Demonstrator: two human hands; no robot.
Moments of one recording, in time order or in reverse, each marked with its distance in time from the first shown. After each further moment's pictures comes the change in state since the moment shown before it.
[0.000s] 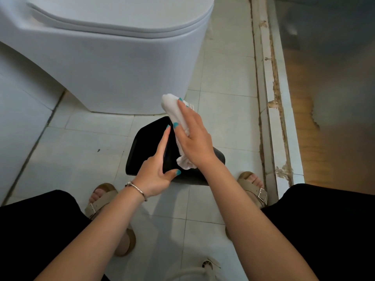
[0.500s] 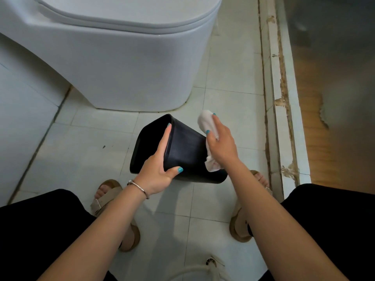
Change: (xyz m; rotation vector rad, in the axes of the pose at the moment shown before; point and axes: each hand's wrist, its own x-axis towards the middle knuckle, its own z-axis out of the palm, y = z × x) left_hand -0.006 -0.008 -0.004 -0.140 0.025 -0.009; right_hand 0.003 0.081 -0.016 -0.111 0.032 0.294
